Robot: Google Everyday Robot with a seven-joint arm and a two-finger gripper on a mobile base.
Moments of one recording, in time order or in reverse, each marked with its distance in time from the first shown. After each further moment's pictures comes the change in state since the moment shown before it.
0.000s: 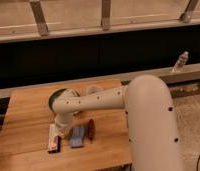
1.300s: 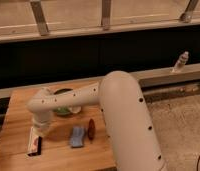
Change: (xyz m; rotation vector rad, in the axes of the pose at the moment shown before) arm -0.079 0.047 -0.013 0.037 -0.023 -0.174
